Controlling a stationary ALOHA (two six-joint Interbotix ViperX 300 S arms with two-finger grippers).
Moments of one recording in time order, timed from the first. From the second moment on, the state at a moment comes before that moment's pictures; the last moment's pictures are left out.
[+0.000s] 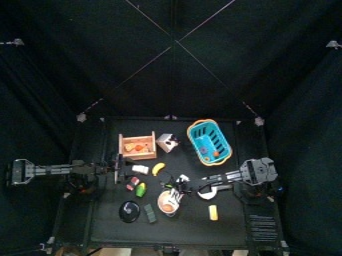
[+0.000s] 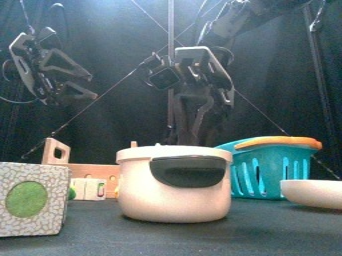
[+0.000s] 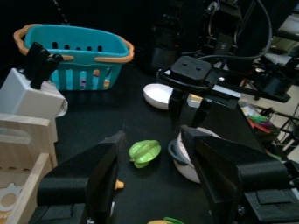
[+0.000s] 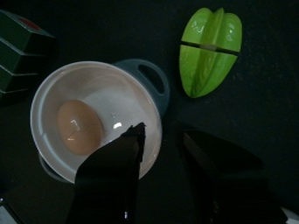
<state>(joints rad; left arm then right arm) 0.27 -0.69 1.30 0.44 -0.54 -0.56 0.13 0.20 0.28 -0.13 0.71 0.70</state>
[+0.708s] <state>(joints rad) 0.27 -0.69 1.30 0.45 -0.54 -0.56 0.26 0.19 0.22 -0.21 0.69 0.56</state>
